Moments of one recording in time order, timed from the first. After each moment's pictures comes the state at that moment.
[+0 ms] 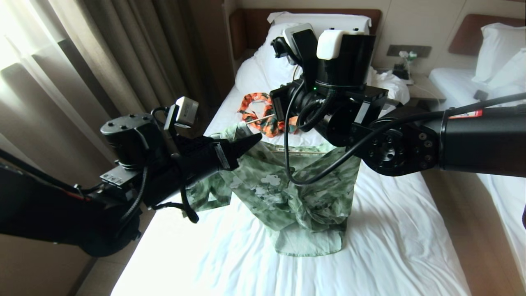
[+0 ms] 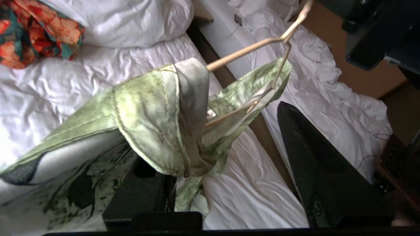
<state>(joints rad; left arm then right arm) -0.46 1.77 -0.78 -1.09 -0.33 -0.32 0.76 2.07 -1.81 -0.37 -0.43 -0.24</state>
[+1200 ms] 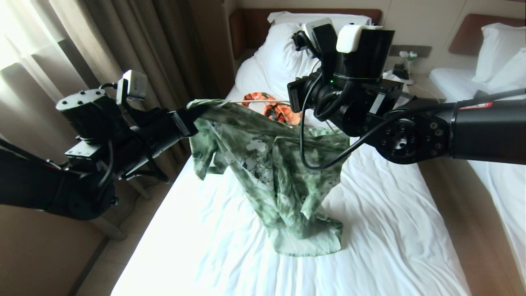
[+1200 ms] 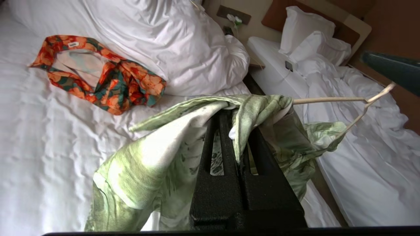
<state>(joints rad) -0.18 1.78 -0.91 -1.09 -0.34 -0.32 0.65 2.05 -1.80 -0.38 -0.42 -0.24</state>
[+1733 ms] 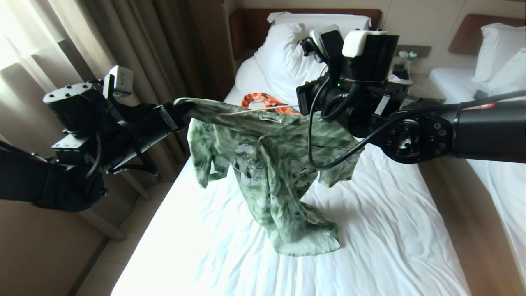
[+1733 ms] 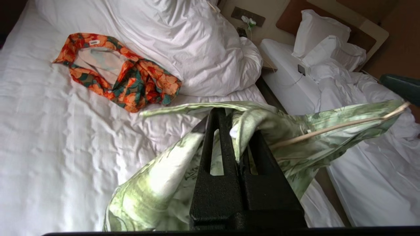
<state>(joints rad) -0.14 1.77 -0.95 -1.02 -0.36 -0.34 0.64 2.04 -1.77 -0.38 -0.43 -0.24</state>
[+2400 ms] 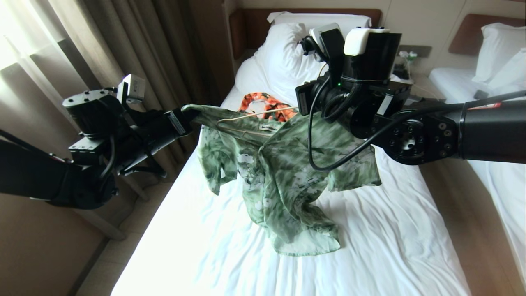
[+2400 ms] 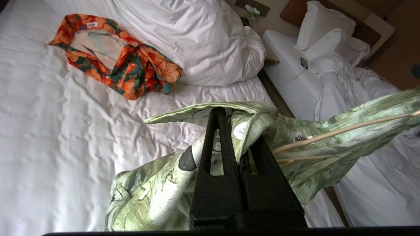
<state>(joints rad) -0.16 1.83 -0.97 -1.01 -0.36 -0.35 0.66 2.03 -1.75 -0.38 -0.43 -0.24</state>
